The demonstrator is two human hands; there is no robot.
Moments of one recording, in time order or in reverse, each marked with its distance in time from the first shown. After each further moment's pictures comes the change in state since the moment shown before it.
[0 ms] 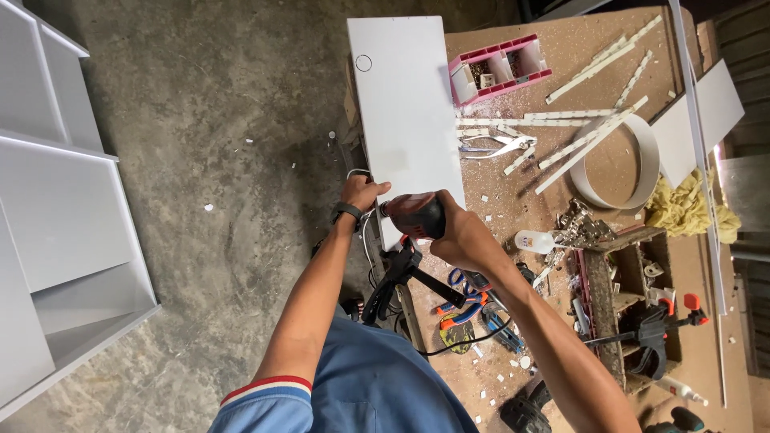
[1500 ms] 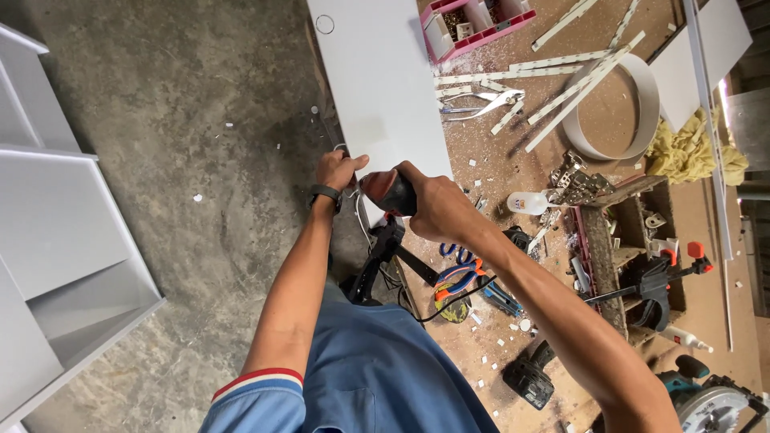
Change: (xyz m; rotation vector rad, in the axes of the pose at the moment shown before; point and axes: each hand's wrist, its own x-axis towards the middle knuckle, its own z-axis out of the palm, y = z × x) left_hand -0.030 0.031 -0.011 -0.086 0.026 -0.061; right_hand 0.000 -0.002 -0.004 -0.115 -0.008 -0.152
